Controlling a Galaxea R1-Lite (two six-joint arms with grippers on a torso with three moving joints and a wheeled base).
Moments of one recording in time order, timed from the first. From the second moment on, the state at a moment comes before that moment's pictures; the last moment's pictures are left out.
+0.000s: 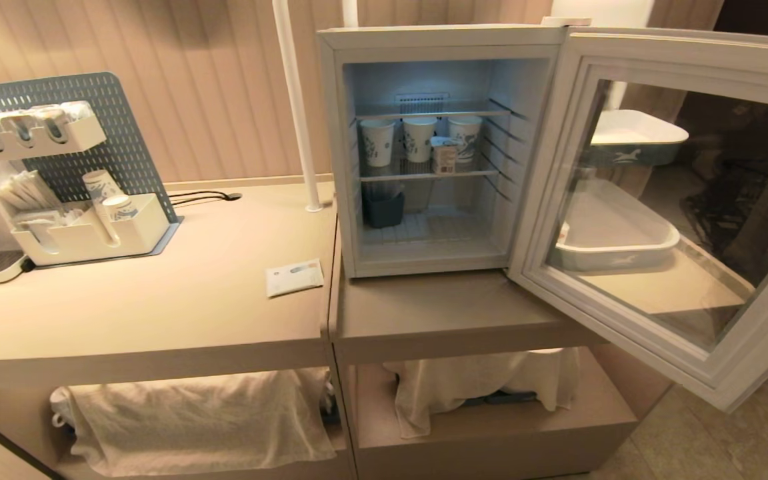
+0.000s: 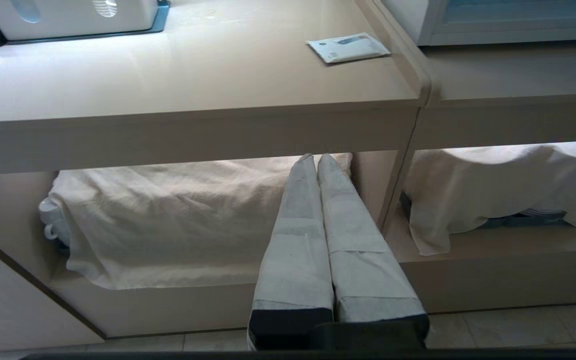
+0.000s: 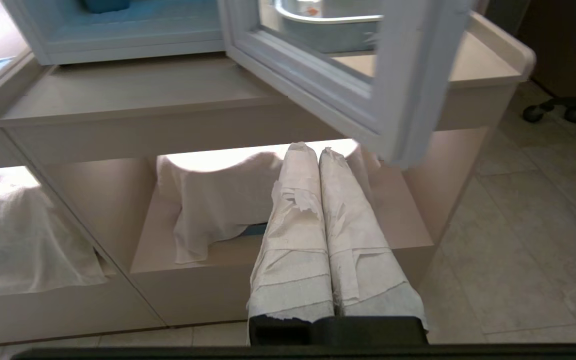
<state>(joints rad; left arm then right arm) 0.00 0.00 0.00 0.00 0.00 0.00 0.00 0.00 0.00 0.01 0.00 -0.01</state>
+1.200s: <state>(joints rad) 0.00 0.00 0.00 0.00 0.00 0.00 0.00 0.00 0.00 0.01 -0.01 0.00</state>
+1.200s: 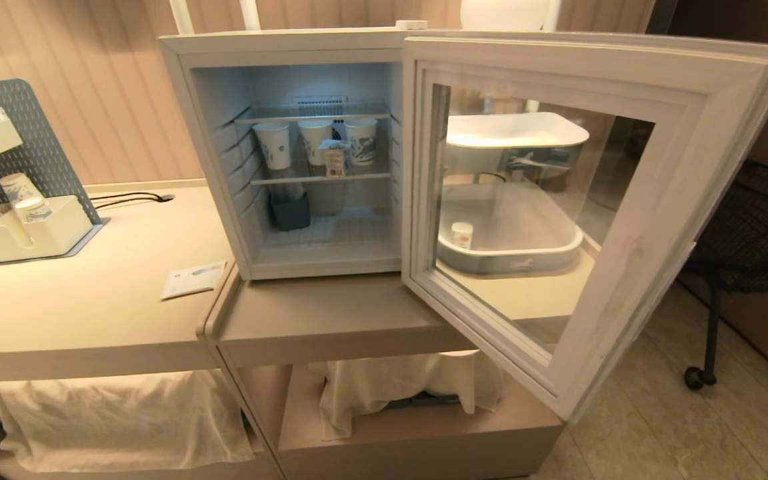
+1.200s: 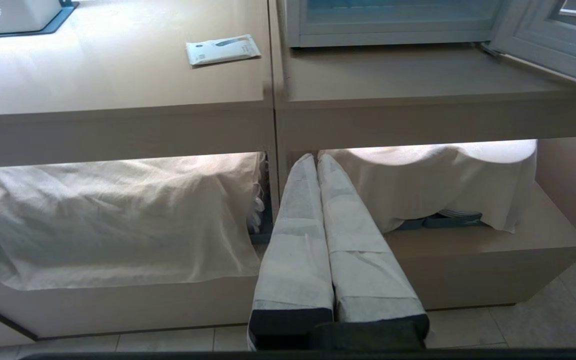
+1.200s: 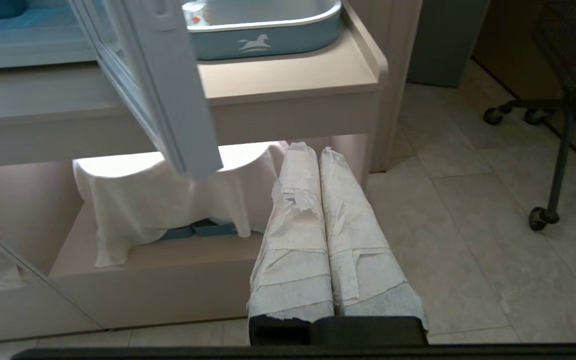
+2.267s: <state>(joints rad) 0.00 0.00 0.00 0.00 0.00 -0.01 -0.25 1.49 -0.94 -0.27 0.71 0.63</state>
